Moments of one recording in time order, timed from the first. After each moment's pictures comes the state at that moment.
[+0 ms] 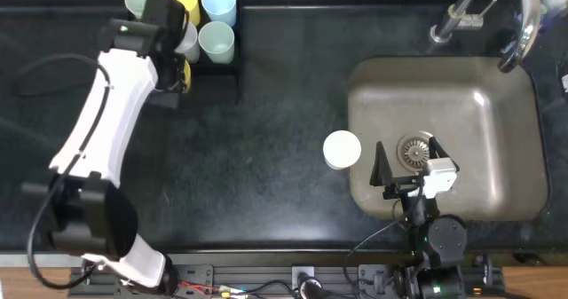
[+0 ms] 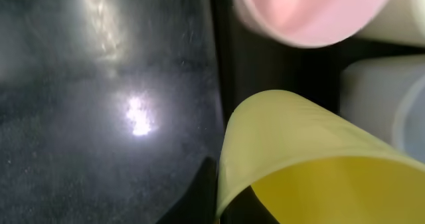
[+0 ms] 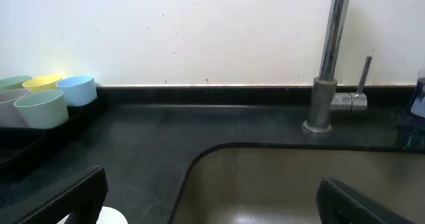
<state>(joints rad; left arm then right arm) -0.15 1.81 1.58 -1.21 -0.20 -1.60 0.14 0.01 0.02 -0.02 0.01 0.09</state>
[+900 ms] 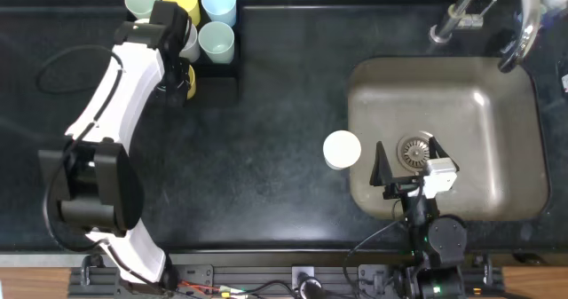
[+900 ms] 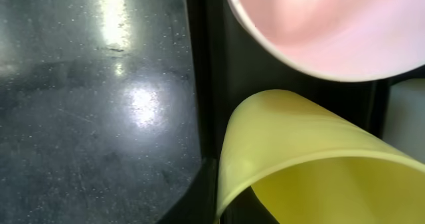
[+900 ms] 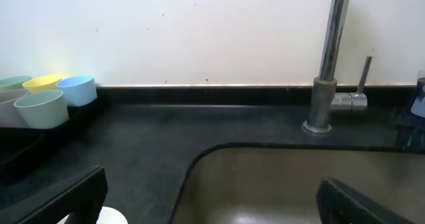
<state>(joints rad) -0.12 1.93 1.57 -1.11 -0.18 -1.60 0.14 0.01 0.02 -0.02 0.01 0.09</state>
